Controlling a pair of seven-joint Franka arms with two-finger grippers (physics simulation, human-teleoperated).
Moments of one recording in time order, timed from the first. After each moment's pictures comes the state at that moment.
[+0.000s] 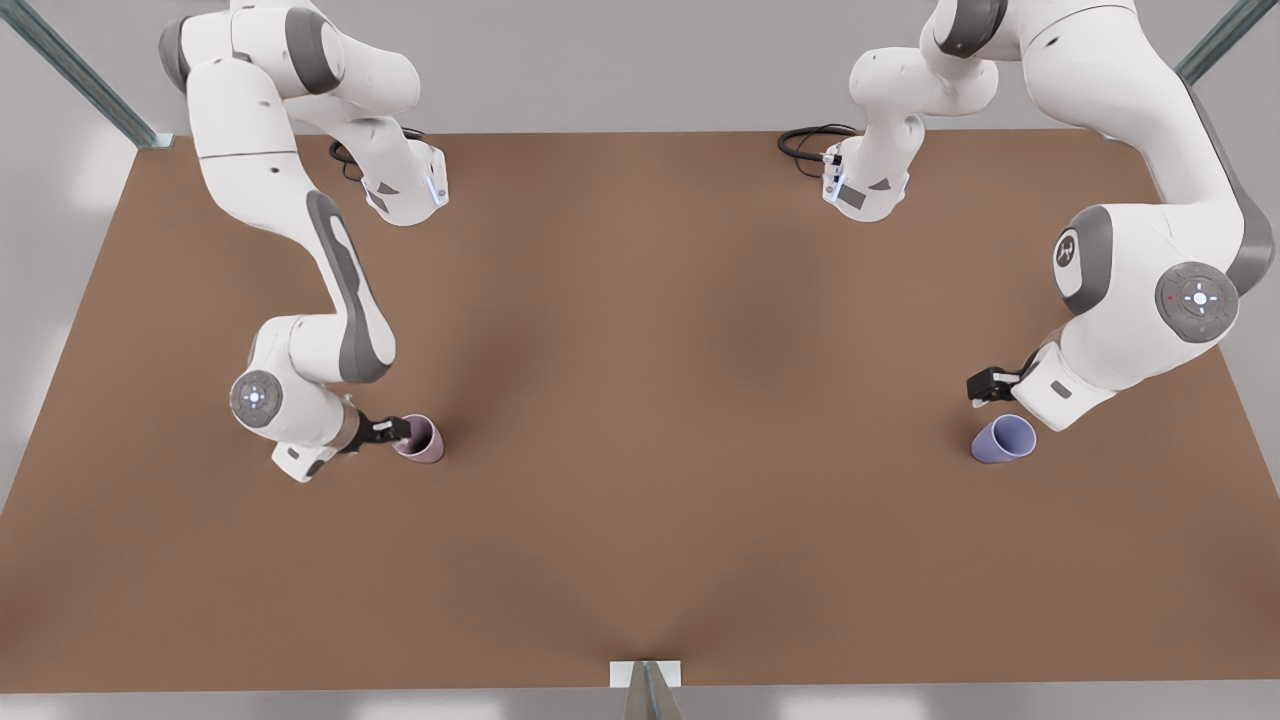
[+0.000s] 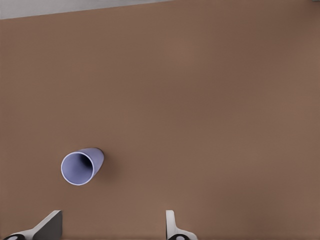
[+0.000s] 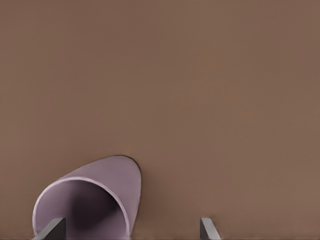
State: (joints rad) left arm -0.10 0.31 0.05 -1.37 0.03 1.62 0.03; right arm 0.11 0.43 -0.01 -1.89 0.13 2.22 -0.14
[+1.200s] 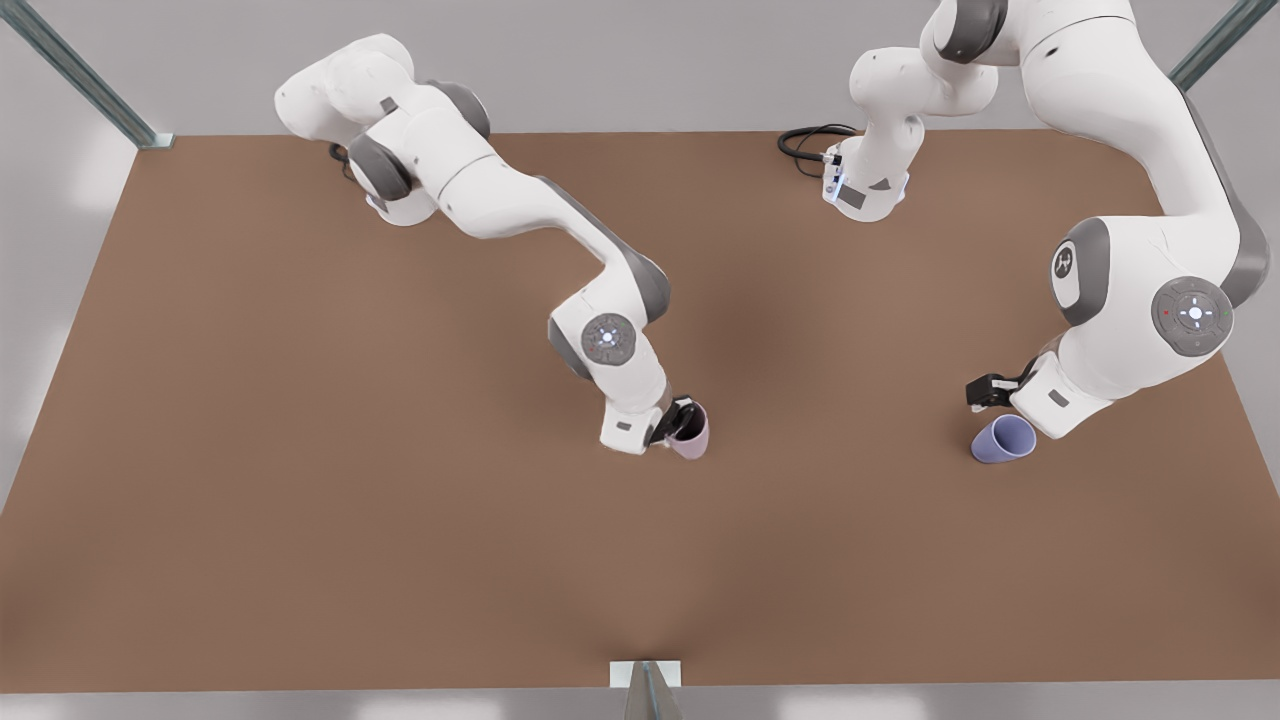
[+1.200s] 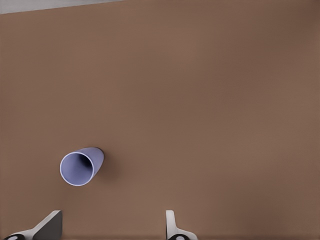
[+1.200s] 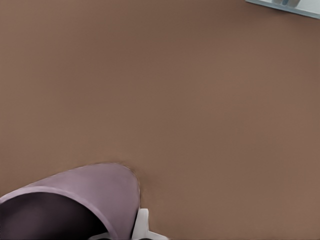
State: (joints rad) left arm -0.10 0.33 0.06 -1.37 0.03 1.62 0.04; right arm 0.73 1.01 0.00 -0.87 0.14 2.11 0.27
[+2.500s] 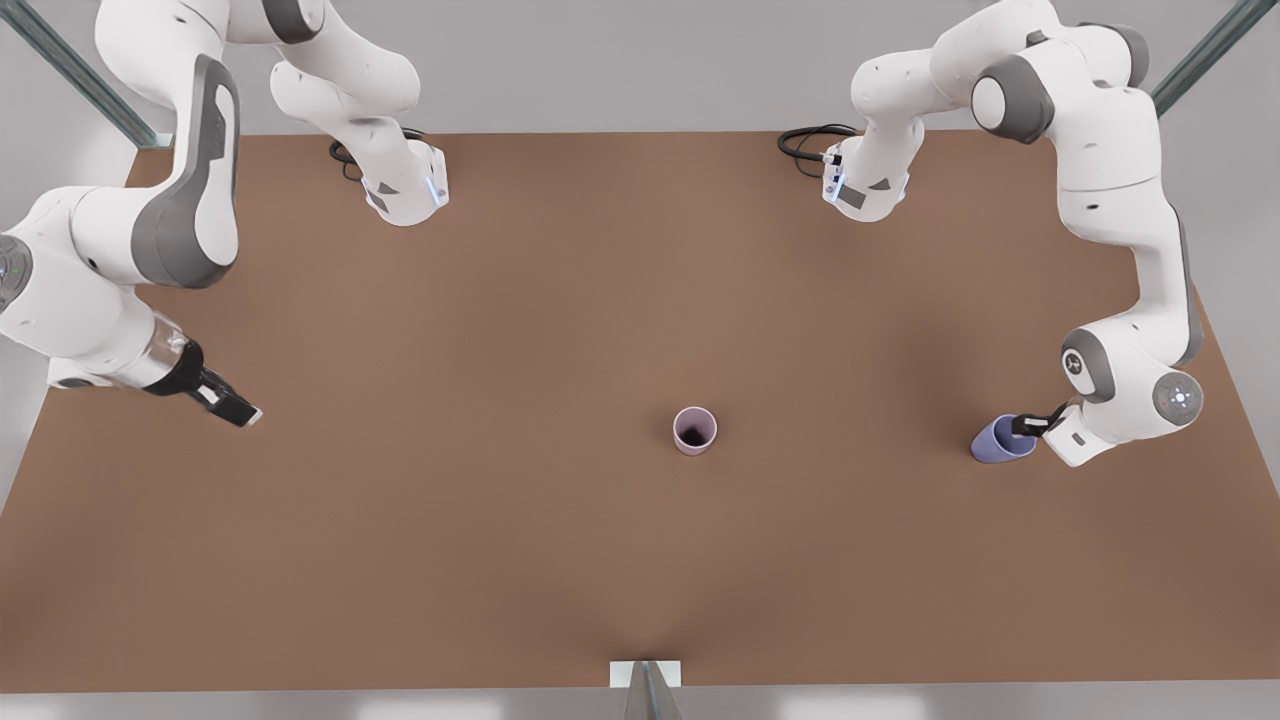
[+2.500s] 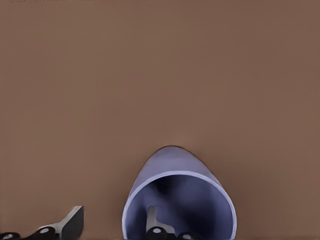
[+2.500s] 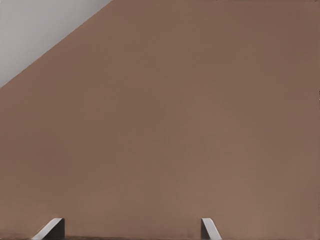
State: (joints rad) left arm 0.15 0.57 0.17 -1.78 -0.03 2.22 0.48; right arm 0.09 0.22 -0.14 -1.48 0.06 1.68 0.54
